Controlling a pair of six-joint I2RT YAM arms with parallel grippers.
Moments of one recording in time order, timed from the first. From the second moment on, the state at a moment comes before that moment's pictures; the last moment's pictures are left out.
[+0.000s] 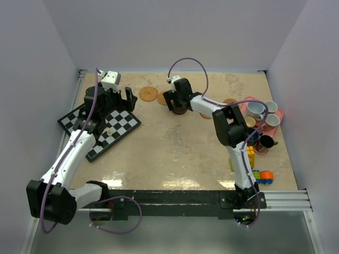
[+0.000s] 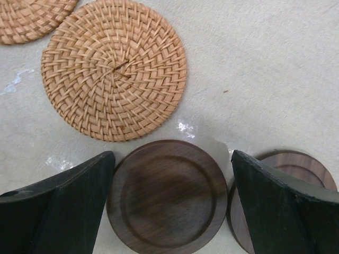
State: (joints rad) left arm -0.20 1.14 0.97 -0.09 0.15 -0.09; right arm 0.52 2.31 1.74 -0.15 0.13 -0.02
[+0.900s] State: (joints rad) left arm -0.20 1.15 0.97 -0.09 0.15 -0.10; right arm 0.50 2.01 1.24 0.02 0.04 0.16
